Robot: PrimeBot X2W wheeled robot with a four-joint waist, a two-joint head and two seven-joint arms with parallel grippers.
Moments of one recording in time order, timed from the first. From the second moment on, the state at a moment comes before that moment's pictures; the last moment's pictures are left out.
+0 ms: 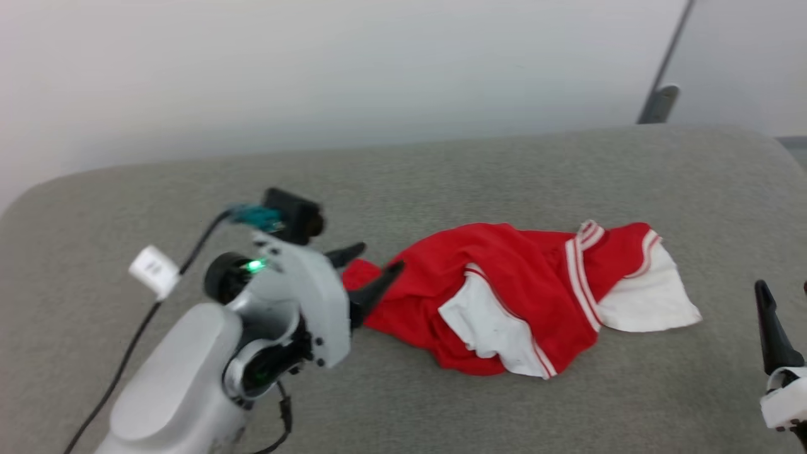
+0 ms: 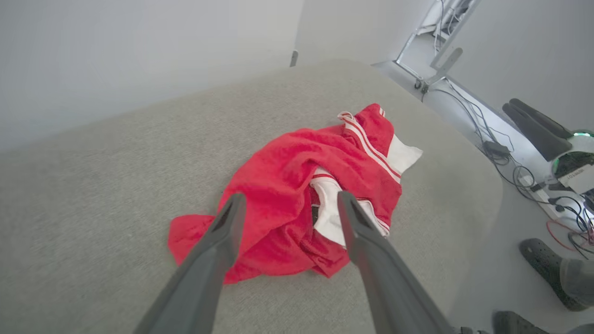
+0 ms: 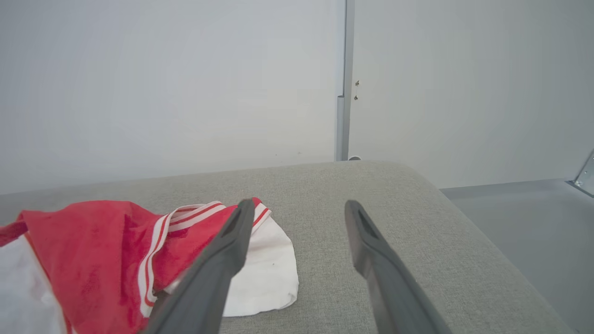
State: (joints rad) left arm -0.53 0.37 -0.50 0.16 -0.81 -0.13 0.47; right arm -0.15 -0.44 0.03 0.34 0.53 0.13 -0.22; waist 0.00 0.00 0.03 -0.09
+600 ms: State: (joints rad) left arm -0.65 0.29 -0.63 0.35 -0.86 -0.13 0.67; right arm -0.13 -0.34 -0.02 0.23 0.46 0.13 -0.20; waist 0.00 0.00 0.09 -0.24
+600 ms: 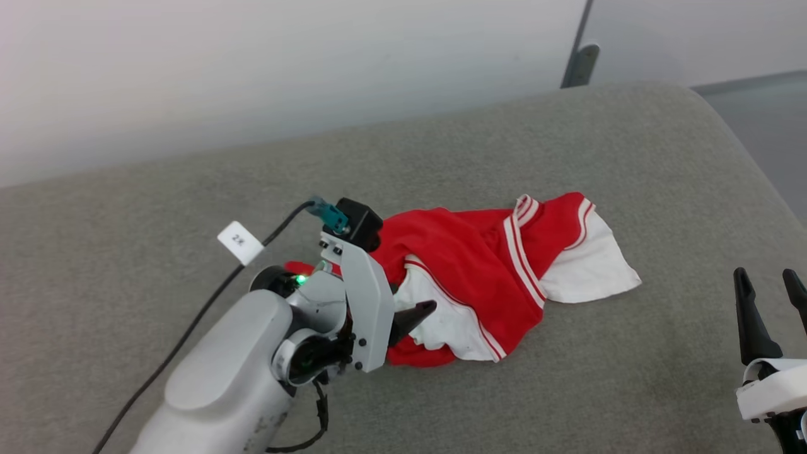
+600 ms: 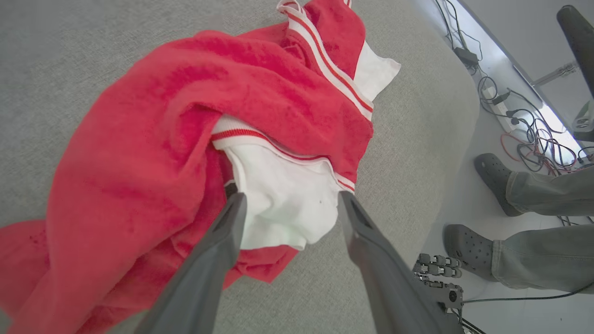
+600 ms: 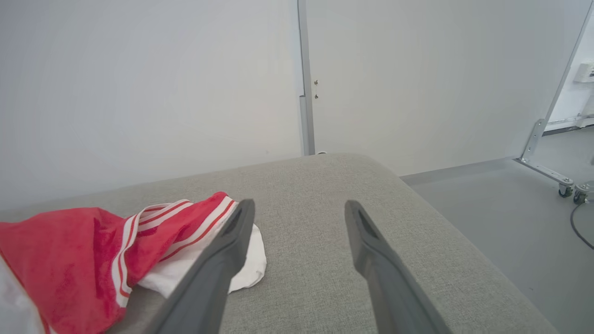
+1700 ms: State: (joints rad) left arm -0.76 0.34 -0.69 0.43 -0.83 -0.11 0.66; right arm -0.15 -0.36 -0.02 0.26 0.47 0.13 -0.25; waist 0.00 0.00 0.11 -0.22
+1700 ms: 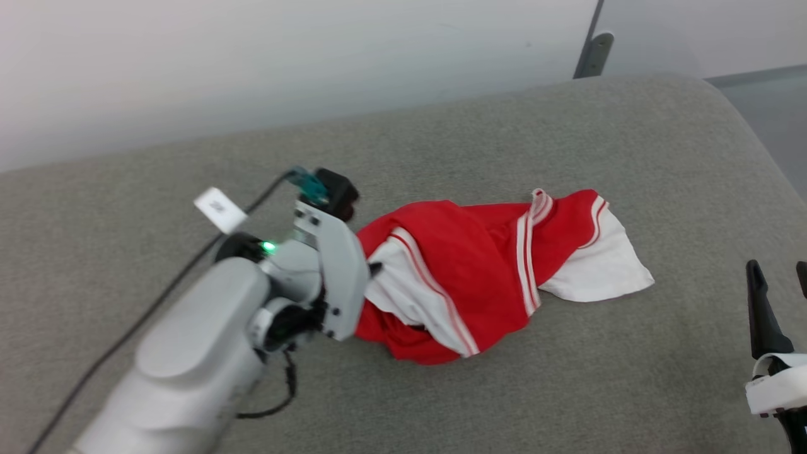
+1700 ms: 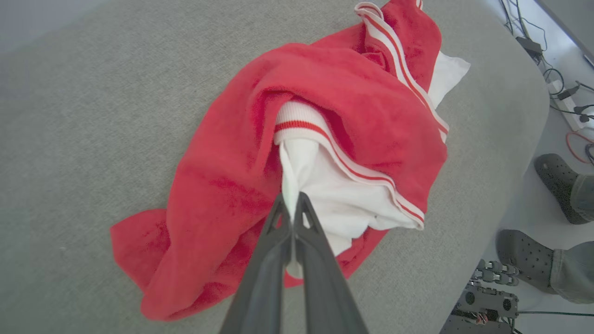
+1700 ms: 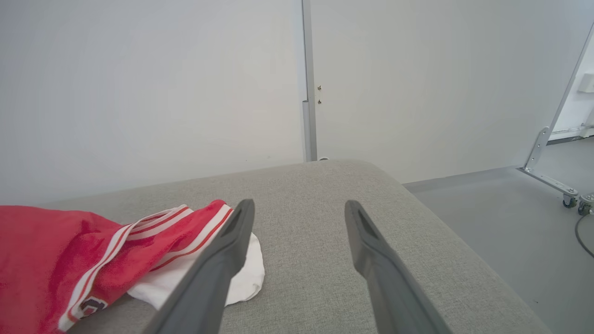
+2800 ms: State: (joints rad) left arm -0.53 0.71 -0.57 0.39 -0.85 0.09 0.72; right arm -0.08 -0.33 -0.04 0.18 0.43 0.13 -0.18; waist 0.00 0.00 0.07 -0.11
